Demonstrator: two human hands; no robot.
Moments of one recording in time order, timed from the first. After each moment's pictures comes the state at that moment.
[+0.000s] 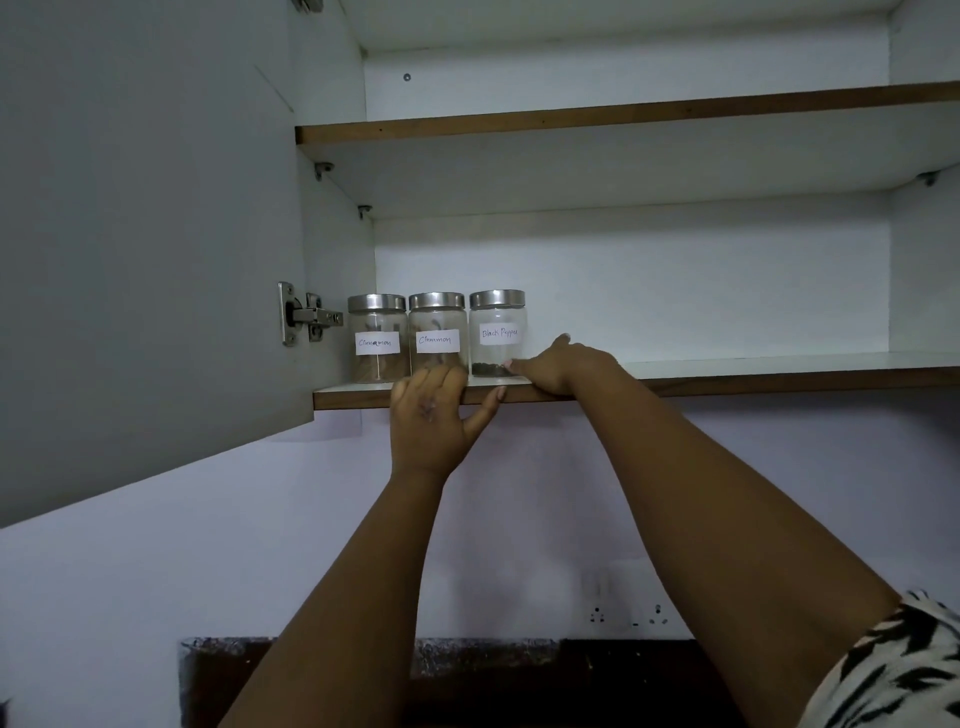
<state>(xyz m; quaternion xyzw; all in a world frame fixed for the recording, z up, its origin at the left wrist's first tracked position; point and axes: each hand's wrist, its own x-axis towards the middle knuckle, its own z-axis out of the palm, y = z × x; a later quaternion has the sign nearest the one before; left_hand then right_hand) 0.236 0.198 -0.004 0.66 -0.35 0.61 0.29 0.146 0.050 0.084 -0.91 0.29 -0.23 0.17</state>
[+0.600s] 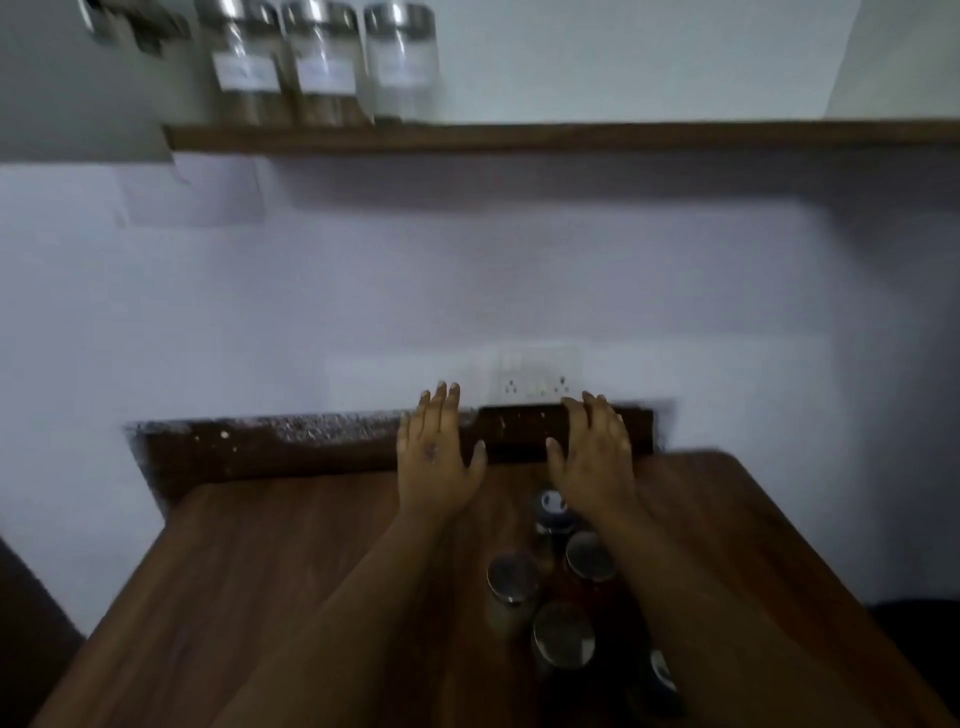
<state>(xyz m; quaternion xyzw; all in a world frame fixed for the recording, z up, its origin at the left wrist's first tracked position) 0.102 0.182 -0.289 0.82 -0.38 0.27 0.33 -0.015 0.023 -0.291 -0.89 0.28 -0.35 0.07</state>
